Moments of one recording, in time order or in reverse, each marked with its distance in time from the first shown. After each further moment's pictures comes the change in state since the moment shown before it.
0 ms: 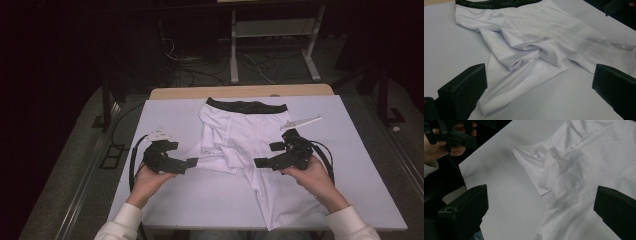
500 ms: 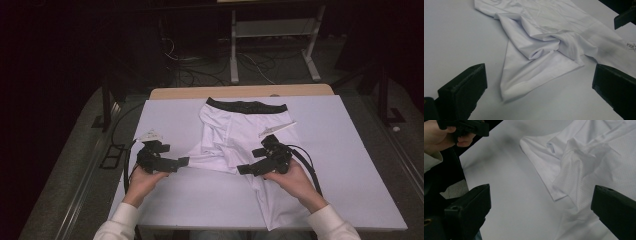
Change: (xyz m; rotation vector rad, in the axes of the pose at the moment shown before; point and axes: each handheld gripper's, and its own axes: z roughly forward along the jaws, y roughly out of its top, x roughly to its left) left arm 0.031 -0.019 0.002 0.007 0.032 -0.080; right arm 0.013 0.001 0.046 0.060 0.039 -0.026
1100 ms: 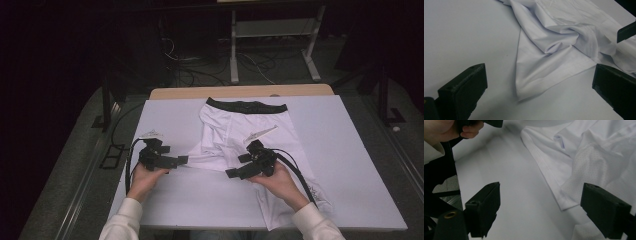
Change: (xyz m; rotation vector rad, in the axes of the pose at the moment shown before) left arm 0.026 -0.008 0.022 0.055 -0.015 -0.059; right arm 0.000 -0.002 0.043 0.045 0.014 -0.047
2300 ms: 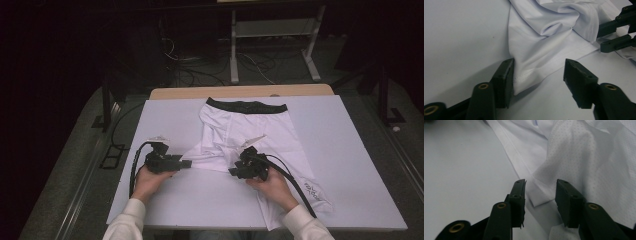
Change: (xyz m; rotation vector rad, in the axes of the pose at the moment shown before) left arm 0.004 -0.011 0.020 0.089 -0.084 -0.013; right arm -0.007 -0.015 0.033 0.065 -0.235 -0.045
